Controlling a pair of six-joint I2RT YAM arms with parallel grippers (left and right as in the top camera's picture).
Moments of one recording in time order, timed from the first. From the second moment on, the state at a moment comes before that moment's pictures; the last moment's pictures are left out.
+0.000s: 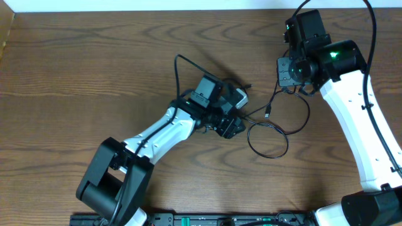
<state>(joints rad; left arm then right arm) -0.60 1.75 1.04 -0.31 0.50 0.07 0.30 1.65 1.71 -1.21 0.18 0.21</state>
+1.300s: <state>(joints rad) -0.63 1.92 1.04 -0.11 0.21 -0.07 0.30 1.64 1.62 -1.24 0.13 0.18</state>
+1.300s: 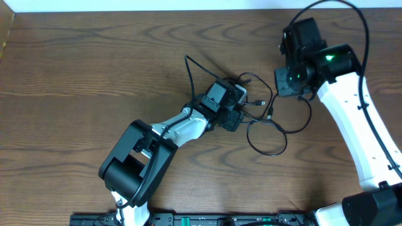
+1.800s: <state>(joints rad) -0.52 1.92 1.05 -0.16 0.18 -0.07 0.30 1.64 1.27 -1.13 0.01 0.28</state>
